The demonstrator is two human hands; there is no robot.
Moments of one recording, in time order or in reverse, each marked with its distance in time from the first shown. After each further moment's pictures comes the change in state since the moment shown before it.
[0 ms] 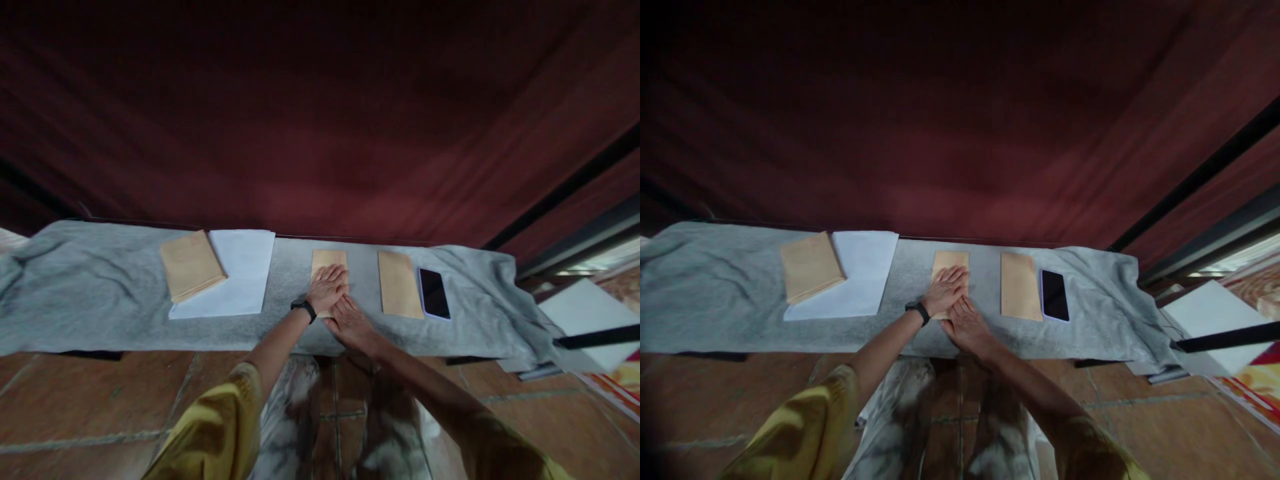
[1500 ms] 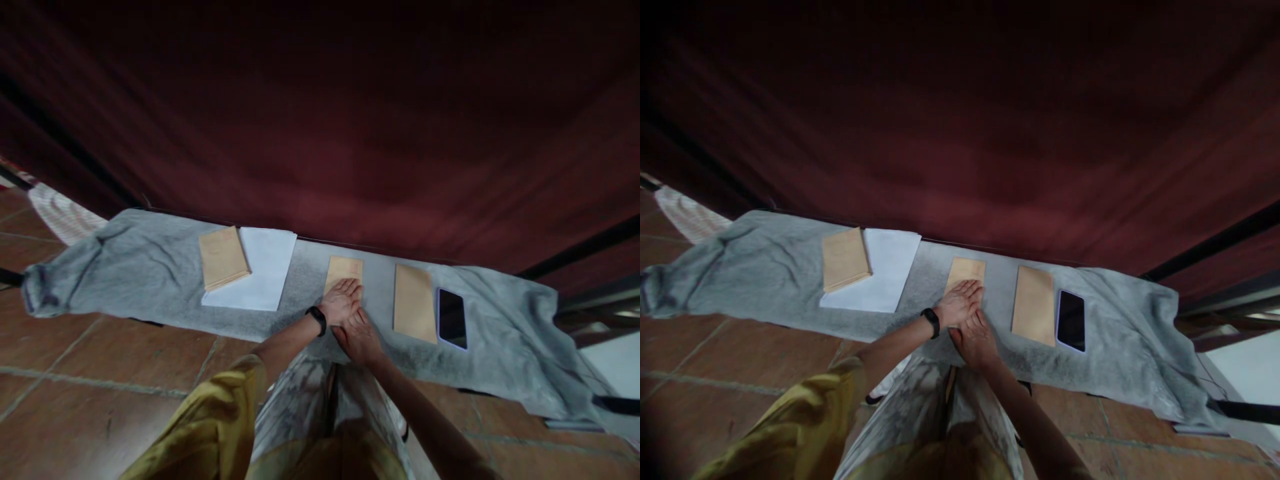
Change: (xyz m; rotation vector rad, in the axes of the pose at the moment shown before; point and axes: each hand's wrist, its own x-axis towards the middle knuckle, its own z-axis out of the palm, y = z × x) left_hand -0.007 0.015 -0.010 0.140 -0.039 0.099; right_hand -0.006 -0.005 -0.011 0.081 0.044 -0.015
